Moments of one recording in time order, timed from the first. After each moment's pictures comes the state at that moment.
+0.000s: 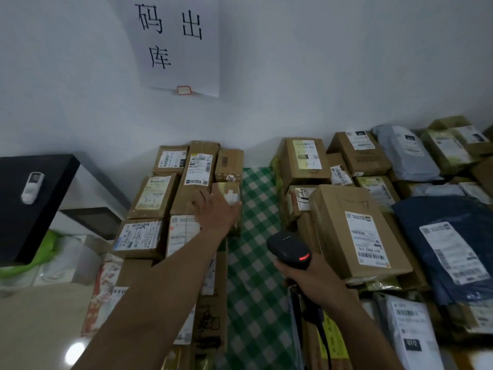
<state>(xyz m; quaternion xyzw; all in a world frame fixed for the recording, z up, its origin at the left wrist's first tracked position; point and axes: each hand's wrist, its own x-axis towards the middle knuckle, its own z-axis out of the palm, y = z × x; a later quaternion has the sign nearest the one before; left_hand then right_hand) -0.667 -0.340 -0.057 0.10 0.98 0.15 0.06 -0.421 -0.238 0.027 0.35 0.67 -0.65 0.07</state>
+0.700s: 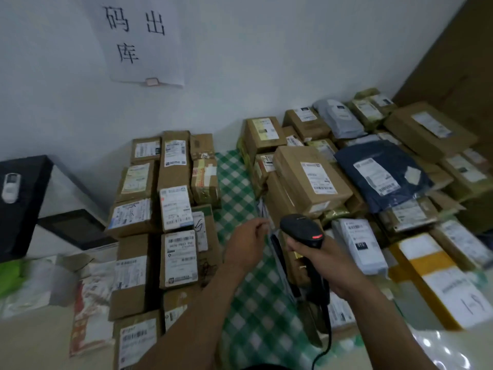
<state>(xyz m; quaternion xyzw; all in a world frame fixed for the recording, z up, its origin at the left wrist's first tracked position) -0.449 -0.416 -0.014 0.36 0.81 0.40 0.24 -0.289 -0.318 0.067 0.43 0.59 -0.68 -0.08</state>
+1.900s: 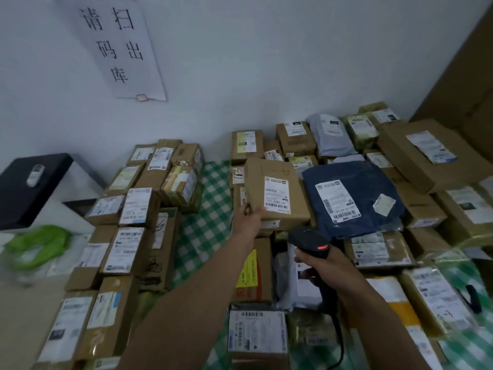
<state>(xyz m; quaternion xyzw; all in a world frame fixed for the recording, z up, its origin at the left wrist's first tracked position) -0.357 -0.198 0.014 -0.07 0.71 0.63 0.30 -0.167 -0.097 0.044 0.37 0.60 -0.71 0.00</state>
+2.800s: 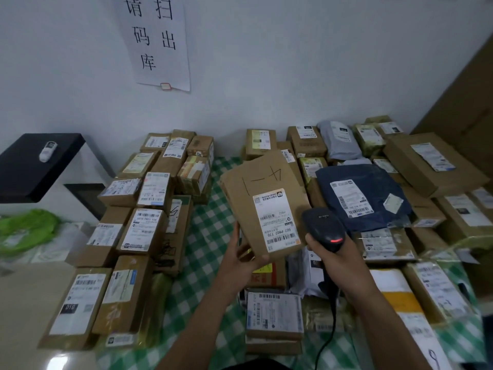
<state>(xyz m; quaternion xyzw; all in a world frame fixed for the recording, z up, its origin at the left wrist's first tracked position) -0.284 -0.352 -0.007 0.09 0.65 0.67 0.34 -0.159 -0.167 0.072 0.31 0.67 -0.65 -0.14</state>
